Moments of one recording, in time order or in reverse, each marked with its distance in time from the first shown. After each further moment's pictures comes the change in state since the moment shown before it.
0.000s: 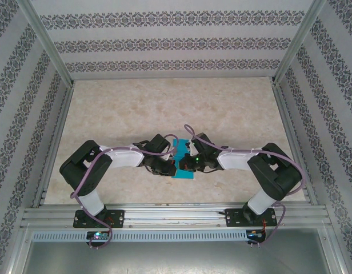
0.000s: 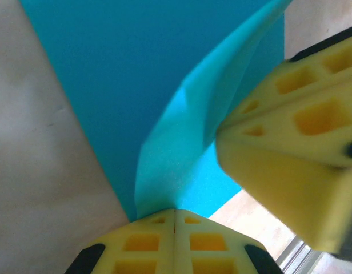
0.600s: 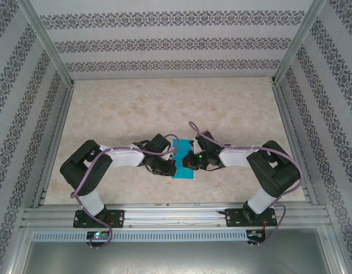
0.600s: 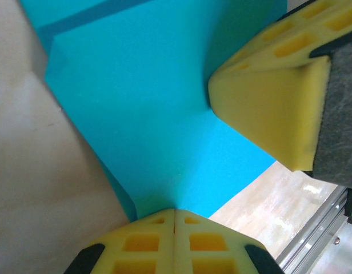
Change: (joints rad) left arm 0.000 0.003 0.009 -0.014 0.000 0.000; right arm -0.070 0.003 0.003 -0.016 -0.029 -0.001
